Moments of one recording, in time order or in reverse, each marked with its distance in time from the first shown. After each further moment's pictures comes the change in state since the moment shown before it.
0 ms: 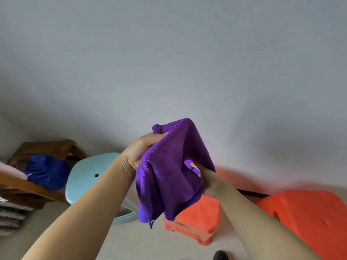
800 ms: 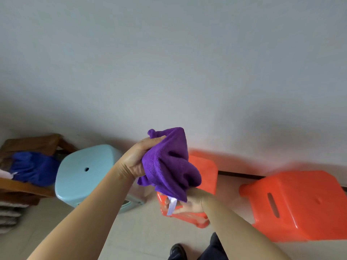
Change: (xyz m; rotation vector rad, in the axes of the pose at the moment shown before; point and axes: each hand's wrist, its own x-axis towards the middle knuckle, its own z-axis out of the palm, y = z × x) left_hand 0.034 -0.056 -0.027 -0.102 0.117 -0.145; right_hand 0.020 0.071 -0.020 -0.322 -0.211 0.282
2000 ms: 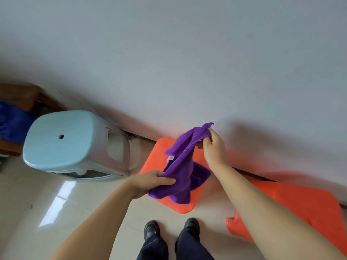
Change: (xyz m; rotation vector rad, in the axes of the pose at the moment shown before) left_hand 0.114 -0.143 -0.083 0.469 0.195 -0.462; right_hand 0.033 -0.114 -0.121 -0.455 0.771 -0.757
